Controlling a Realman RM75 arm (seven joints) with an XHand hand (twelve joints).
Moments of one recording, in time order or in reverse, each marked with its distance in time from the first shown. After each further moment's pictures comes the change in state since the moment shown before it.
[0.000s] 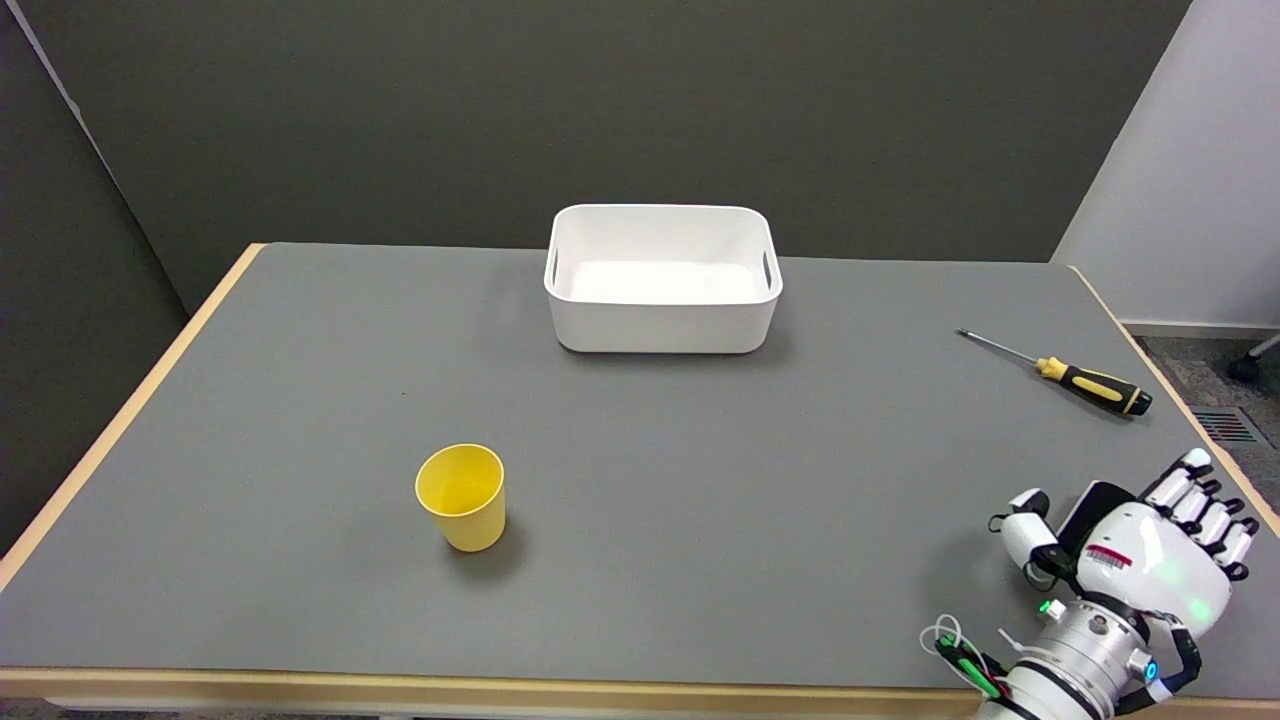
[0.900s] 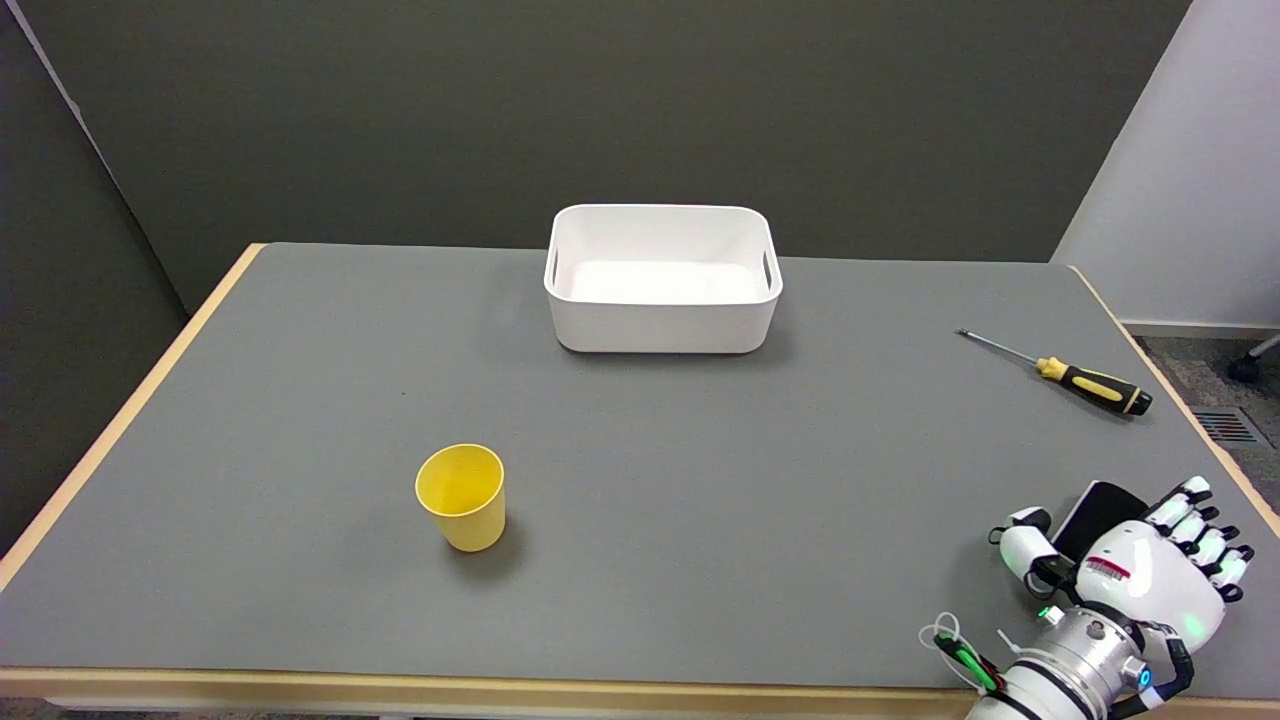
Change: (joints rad) arm 0.037 0.001 -0.015 -0.043 0.121 0.003 0.039
